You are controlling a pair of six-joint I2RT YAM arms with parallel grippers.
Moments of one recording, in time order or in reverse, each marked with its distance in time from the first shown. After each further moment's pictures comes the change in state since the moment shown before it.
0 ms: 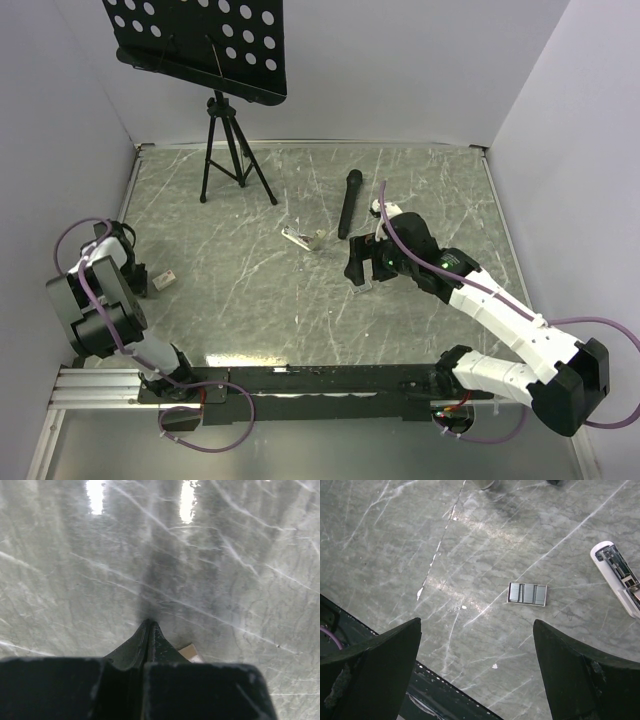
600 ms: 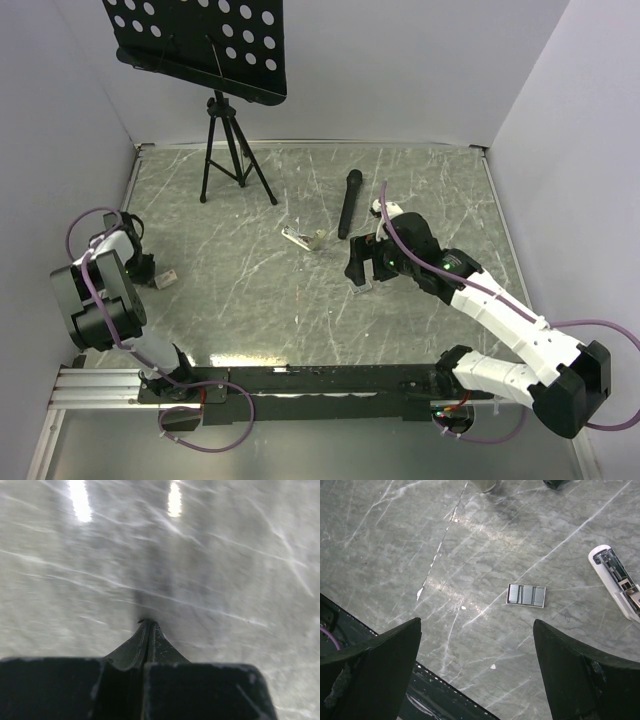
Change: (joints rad) left arm -0.073 0.046 0.042 0.054 0.029 0.059; right arm 0.000 -0.012 0.000 0.002 -0.001 -0.016
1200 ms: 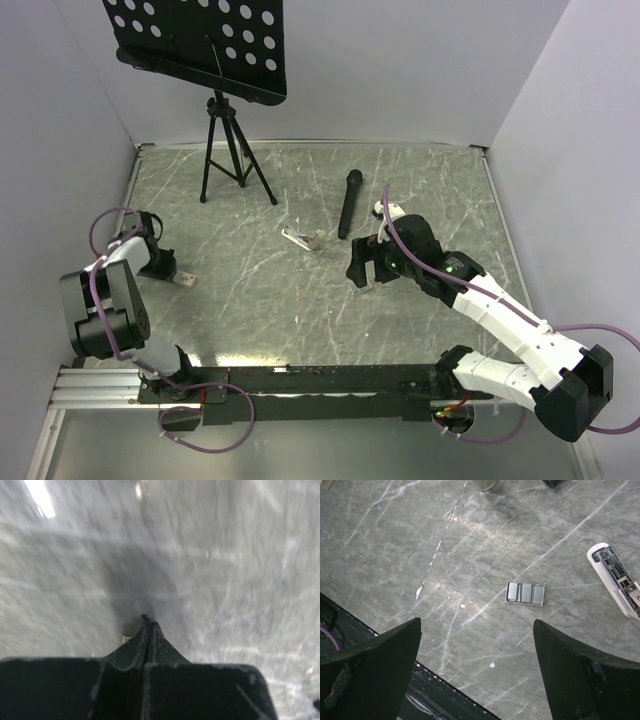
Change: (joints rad) left arm -0.115 -0.058 -0.079 0.128 0.112 -0.015; right arm 0.000 -0.025 -0.014 -0.002 0.003 -0.003
